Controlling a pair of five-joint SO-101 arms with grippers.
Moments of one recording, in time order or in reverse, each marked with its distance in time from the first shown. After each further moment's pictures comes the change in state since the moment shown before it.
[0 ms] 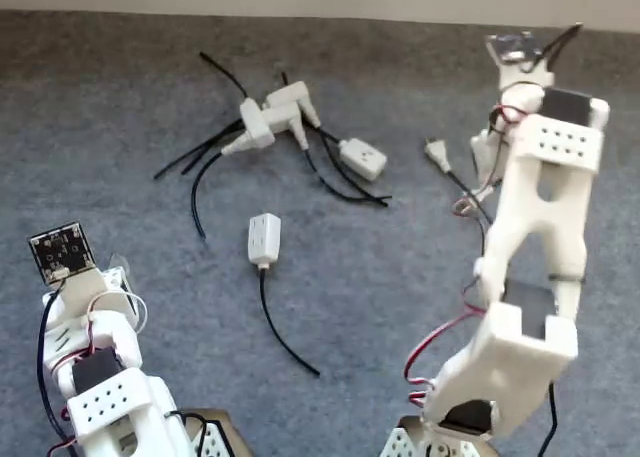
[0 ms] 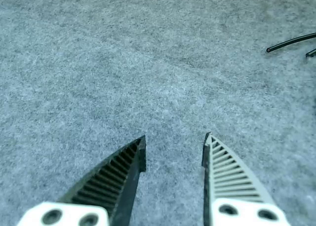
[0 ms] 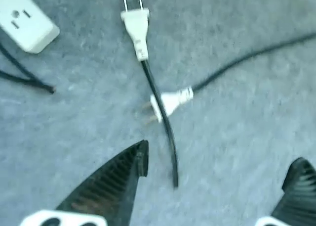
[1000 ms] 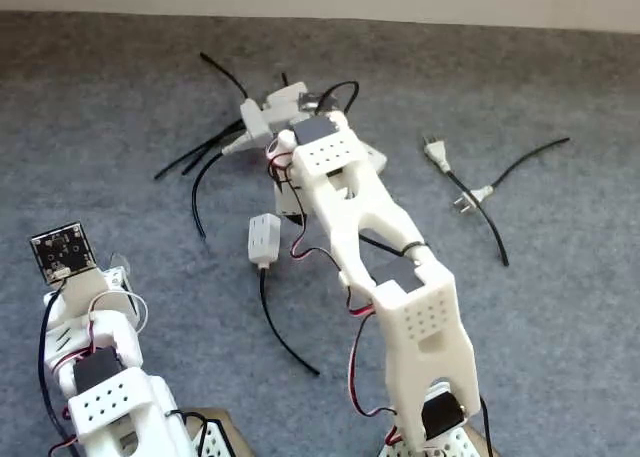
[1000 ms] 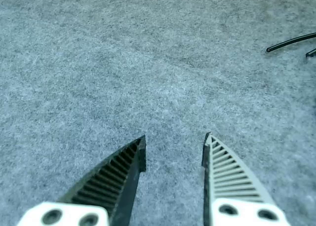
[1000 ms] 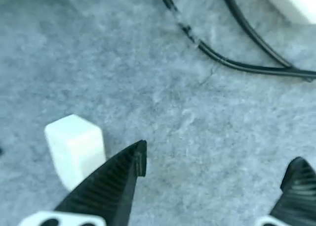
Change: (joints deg) left arm 0.0 0.0 0.0 0.0 0.0; right arm -39.8 15.6 -5.3 6.5 -53.2
